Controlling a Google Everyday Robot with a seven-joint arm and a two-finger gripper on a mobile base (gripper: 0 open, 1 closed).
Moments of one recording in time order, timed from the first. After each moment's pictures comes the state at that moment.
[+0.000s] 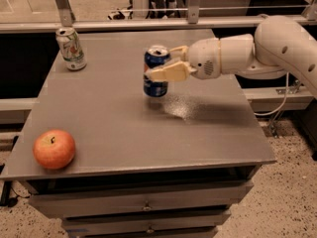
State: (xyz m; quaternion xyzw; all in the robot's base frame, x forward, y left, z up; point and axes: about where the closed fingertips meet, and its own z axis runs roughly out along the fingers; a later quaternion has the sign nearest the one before) arm 0.585 -0.013 0.922 -0.48 0.64 0.39 0.46
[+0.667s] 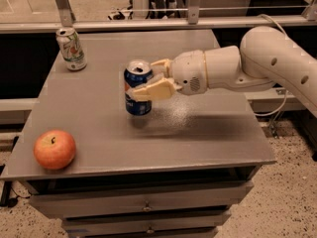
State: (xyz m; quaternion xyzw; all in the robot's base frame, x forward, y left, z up) arm 0.525 0.030 0.918 -0.52 0.60 0.41 0.45
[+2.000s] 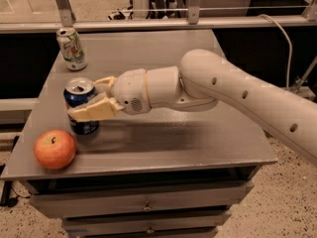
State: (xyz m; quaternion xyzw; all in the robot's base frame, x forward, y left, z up) arm 0.484 0.152 0.906 -0.53 0.56 0.45 0.45
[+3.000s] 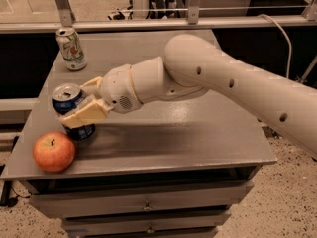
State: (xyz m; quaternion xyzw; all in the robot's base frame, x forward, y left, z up) arm 0.468 0.173 0.901 -0.58 0.57 0.42 0.41
